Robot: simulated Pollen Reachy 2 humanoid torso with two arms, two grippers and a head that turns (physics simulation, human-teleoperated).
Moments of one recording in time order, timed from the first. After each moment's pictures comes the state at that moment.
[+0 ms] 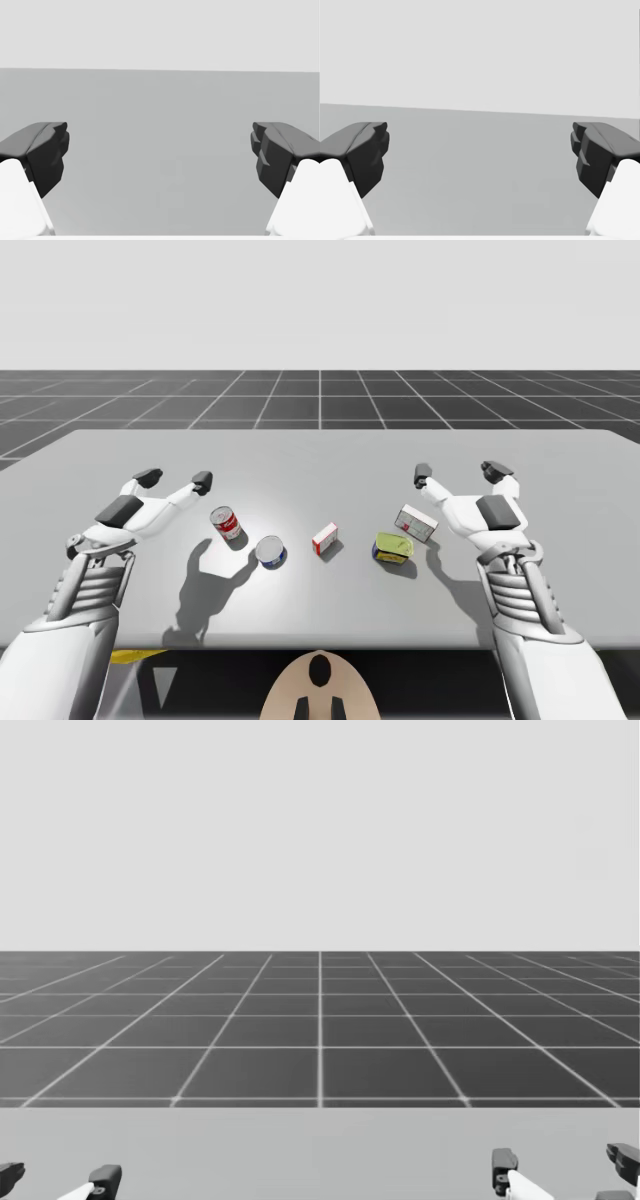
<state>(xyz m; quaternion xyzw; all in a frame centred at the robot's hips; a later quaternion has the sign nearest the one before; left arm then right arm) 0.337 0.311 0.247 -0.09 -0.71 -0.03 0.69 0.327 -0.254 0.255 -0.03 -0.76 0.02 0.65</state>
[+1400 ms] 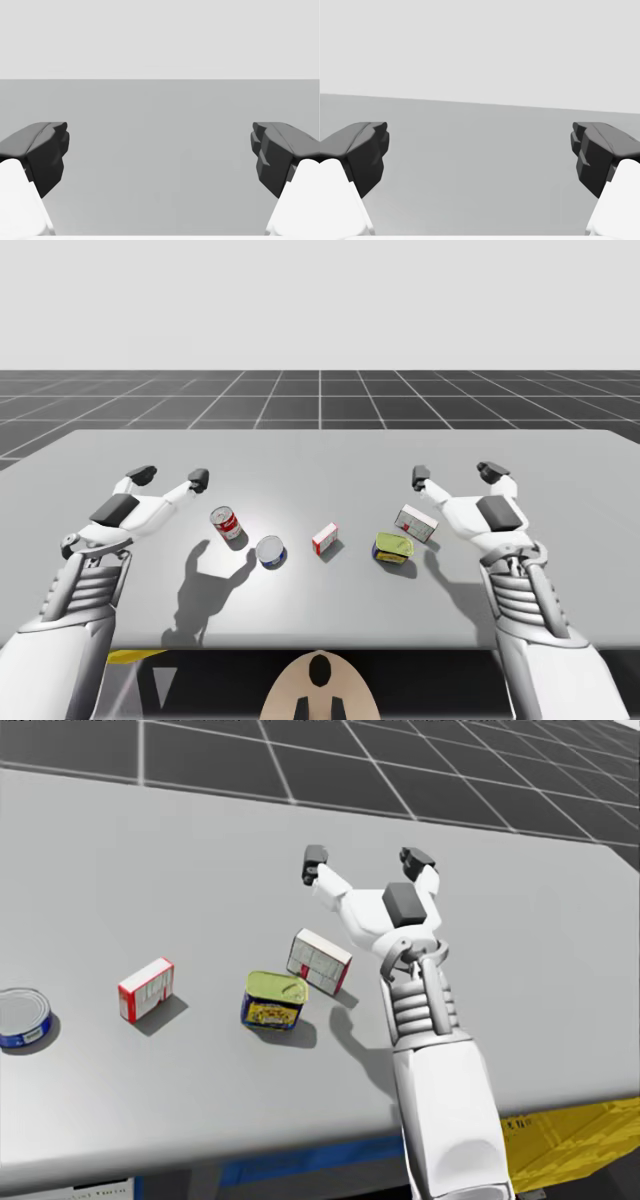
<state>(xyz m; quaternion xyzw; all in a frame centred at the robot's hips) 0.336 0.313 0.251 -0.08 -0.73 -0.03 0.68 0.323 -0.254 0.259 -0.01 -0.75 0.03 0.66</state>
